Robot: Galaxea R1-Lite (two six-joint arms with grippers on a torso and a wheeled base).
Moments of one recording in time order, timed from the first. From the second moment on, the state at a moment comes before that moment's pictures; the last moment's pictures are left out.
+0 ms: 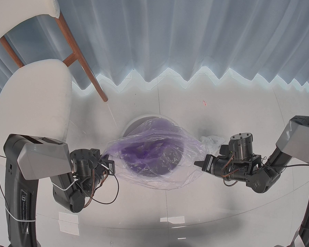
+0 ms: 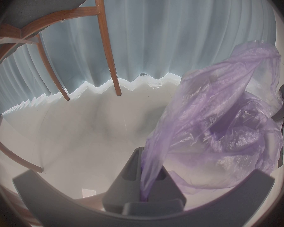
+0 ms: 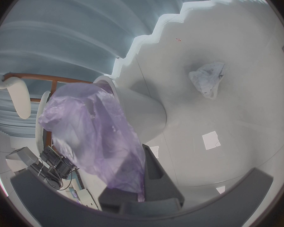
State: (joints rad) left arm -0.33 2.41 -0.65 -1.51 0.22 -0.03; right arm 0.28 2.16 -0.76 -0.87 0.24 0.66
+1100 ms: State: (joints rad) left arm -0.35 2.40 -0.63 -1.51 0.25 -0.04; right arm 0.29 2.07 -0.63 -0.95 0.26 0.60
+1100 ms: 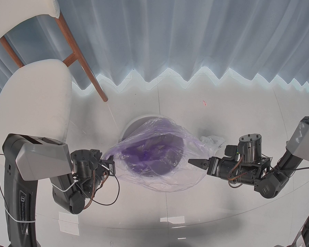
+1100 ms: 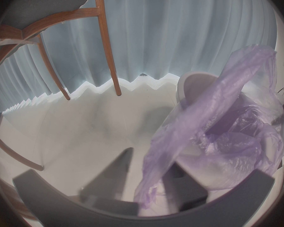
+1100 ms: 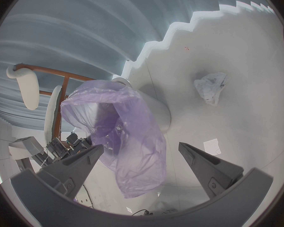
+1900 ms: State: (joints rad) left arm -0.39 2.07 -0.44 -1.51 0.25 0.04; right arm 0.33 2.01 -0.54 -0.94 0.26 0.53
